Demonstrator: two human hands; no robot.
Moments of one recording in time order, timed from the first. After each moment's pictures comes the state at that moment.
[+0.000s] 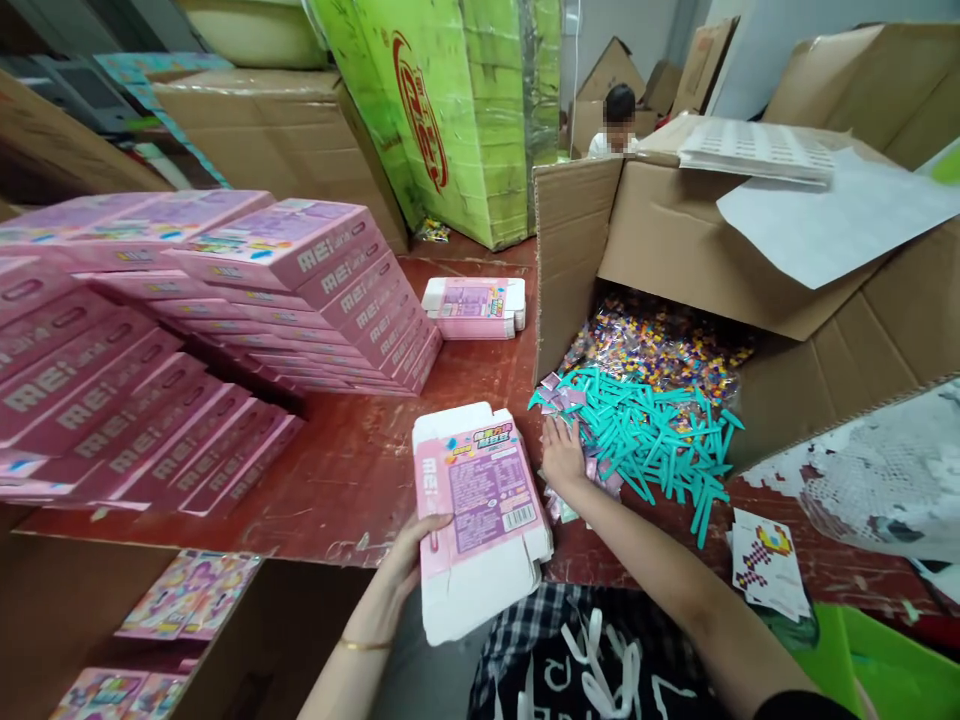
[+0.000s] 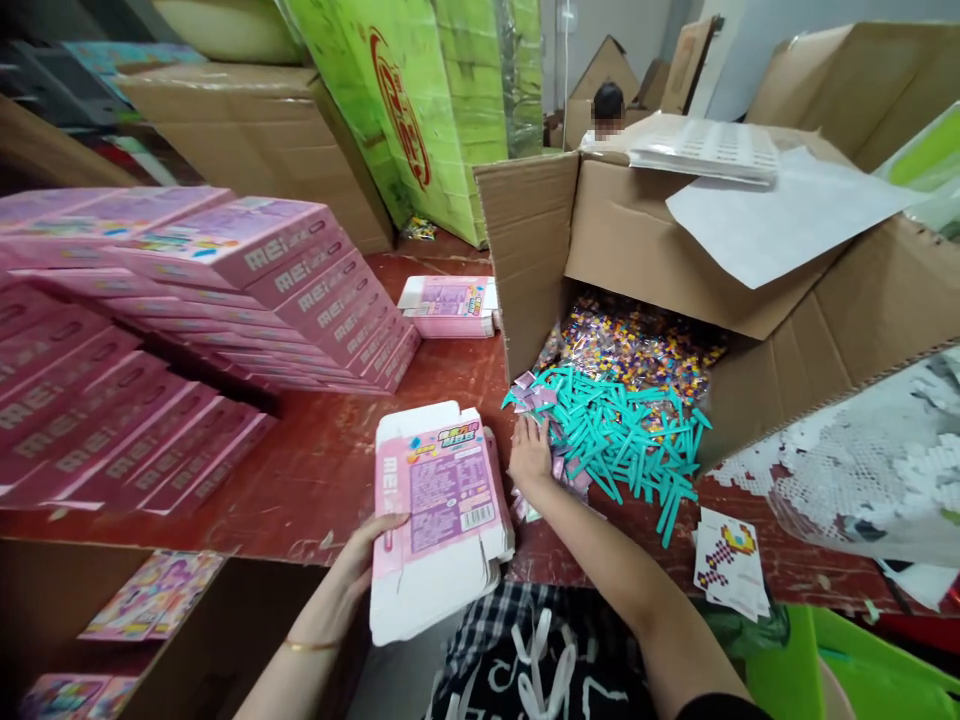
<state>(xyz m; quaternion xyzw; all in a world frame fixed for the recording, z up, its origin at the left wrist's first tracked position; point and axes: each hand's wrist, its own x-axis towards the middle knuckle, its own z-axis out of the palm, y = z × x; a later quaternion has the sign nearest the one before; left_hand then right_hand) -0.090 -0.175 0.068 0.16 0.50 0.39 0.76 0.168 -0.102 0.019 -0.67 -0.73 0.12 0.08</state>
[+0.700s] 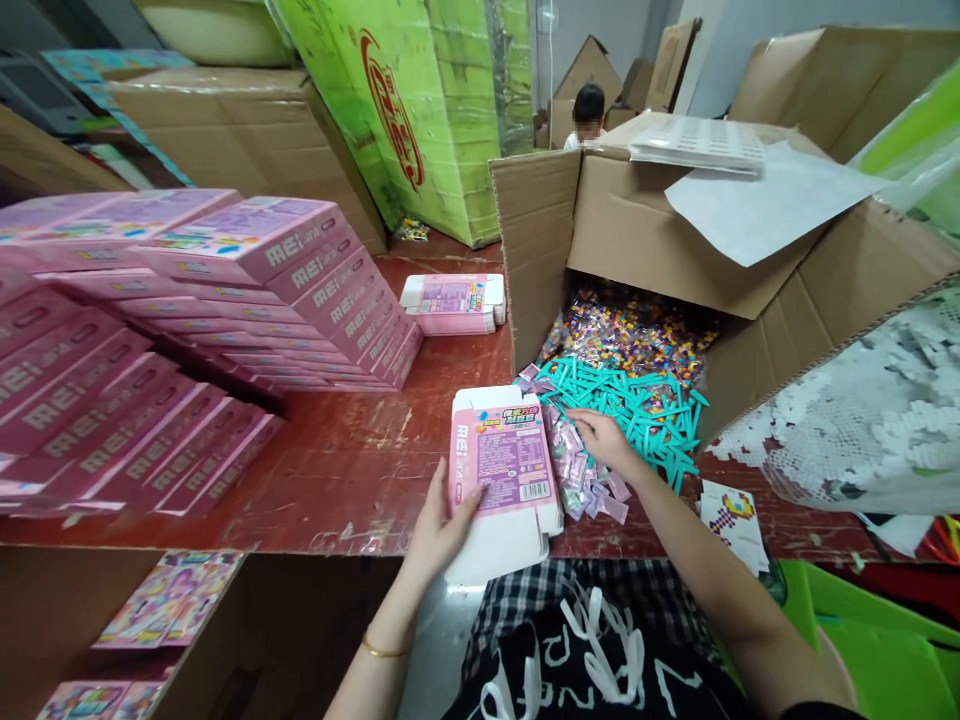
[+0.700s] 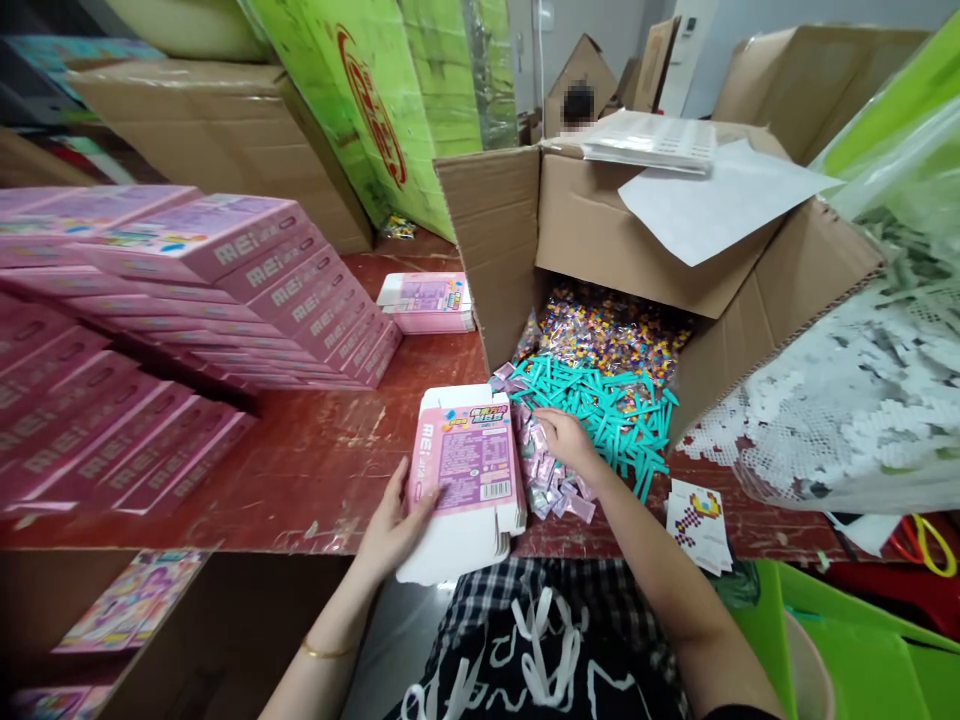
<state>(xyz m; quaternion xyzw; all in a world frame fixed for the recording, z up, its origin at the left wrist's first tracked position) -0.027 -0.196 0.069 0.57 0.61 0.36 0.42 0.282 -0.143 0.074 -0.54 -0.71 0.23 0.40</state>
